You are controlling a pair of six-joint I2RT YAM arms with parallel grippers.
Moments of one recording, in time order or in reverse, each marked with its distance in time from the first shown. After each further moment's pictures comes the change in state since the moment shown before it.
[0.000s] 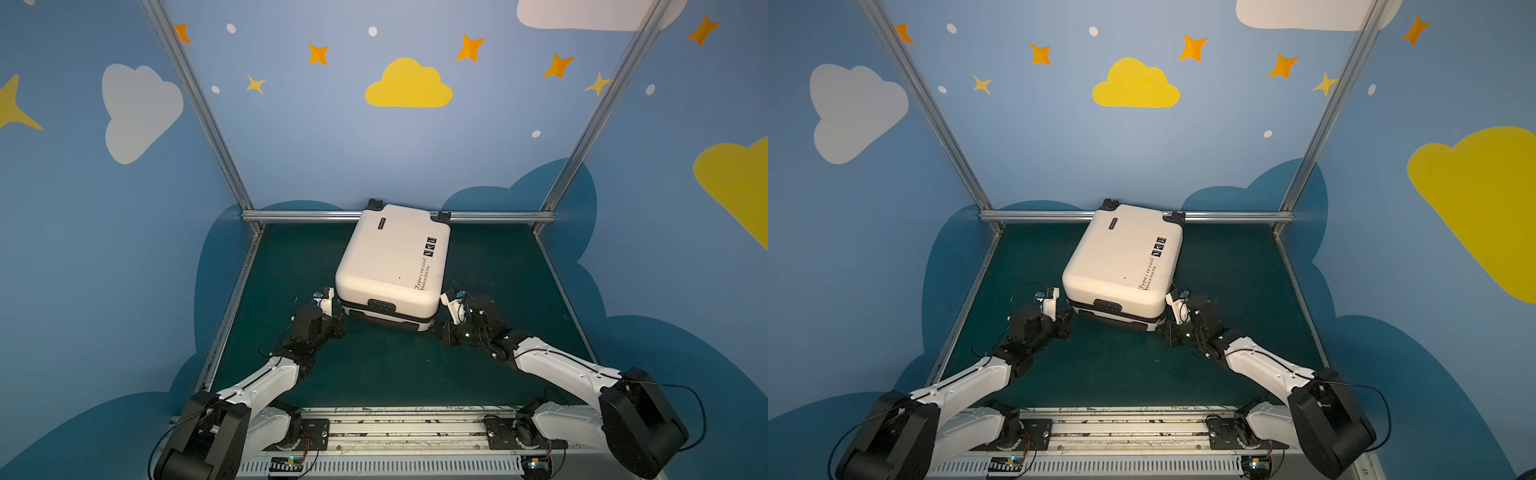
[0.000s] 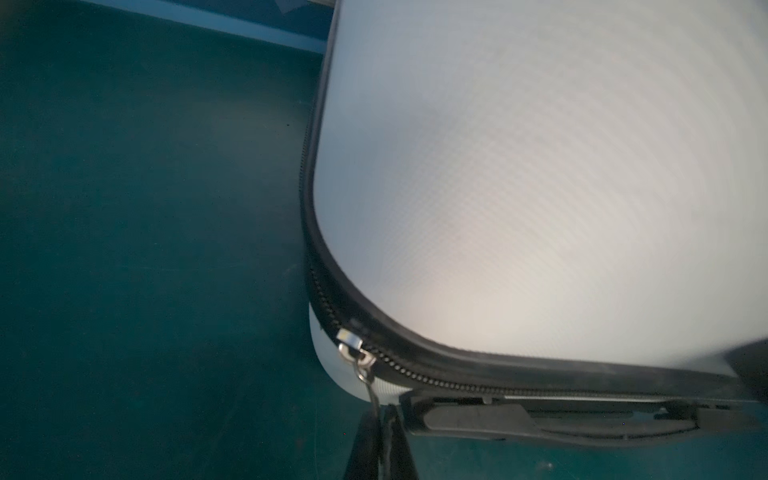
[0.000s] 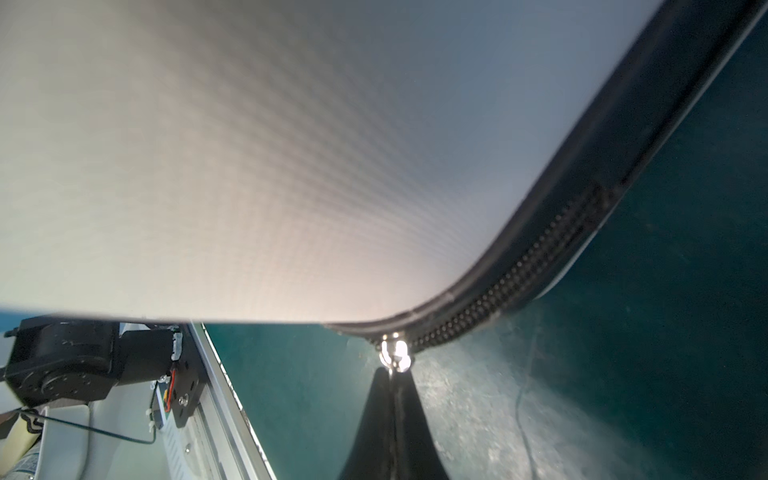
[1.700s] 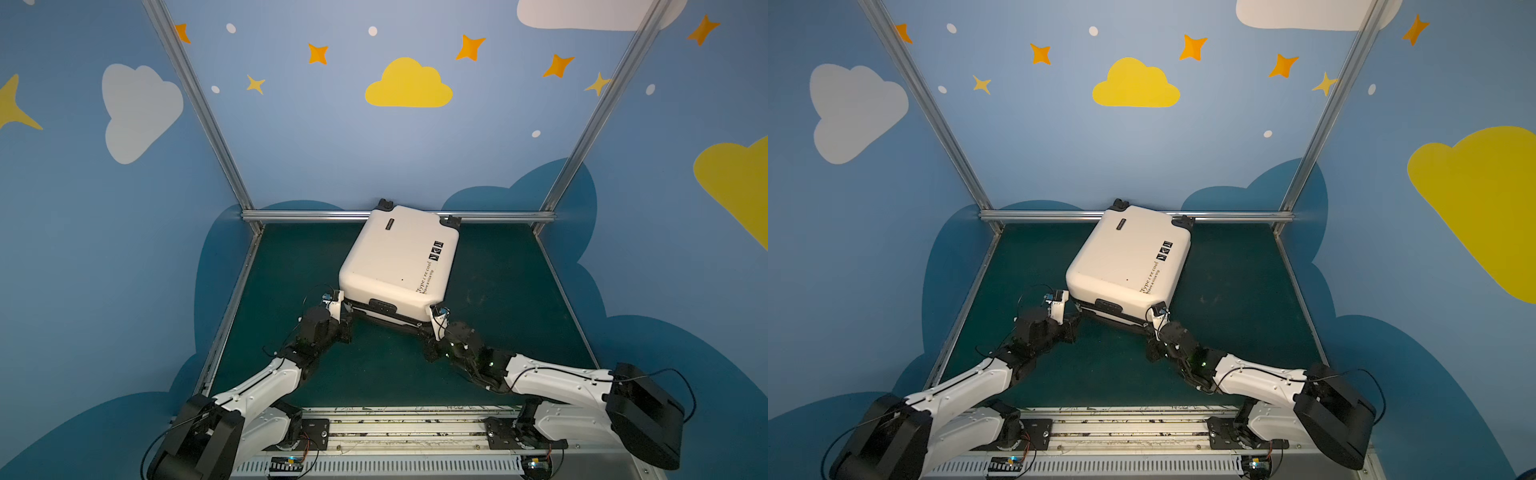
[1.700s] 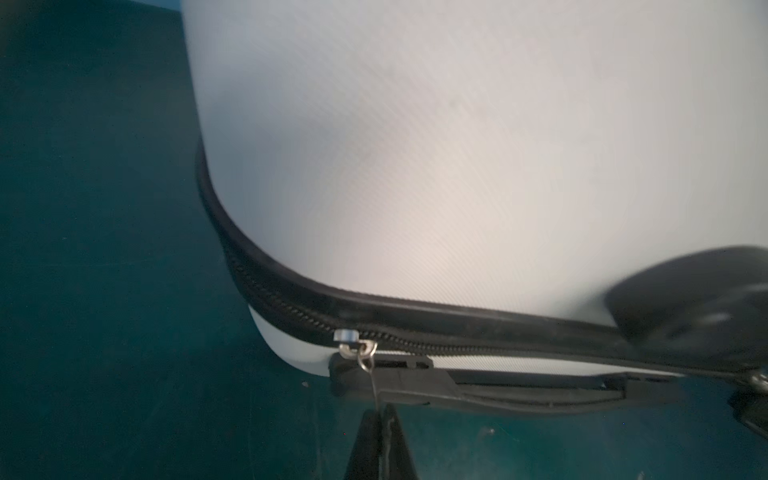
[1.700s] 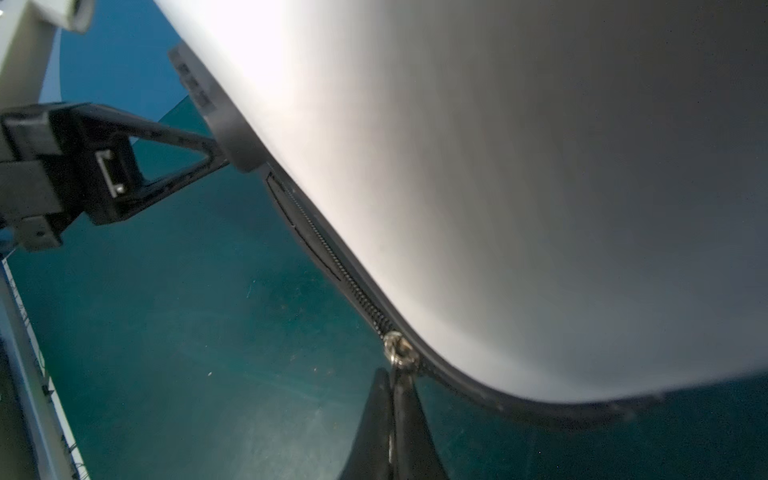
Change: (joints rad) left arm -0.099 -0.057 0.005 -0.055 0.026 -0.027; right arm 0.319 -0.035 -0.085 0.227 0.577 -0.060
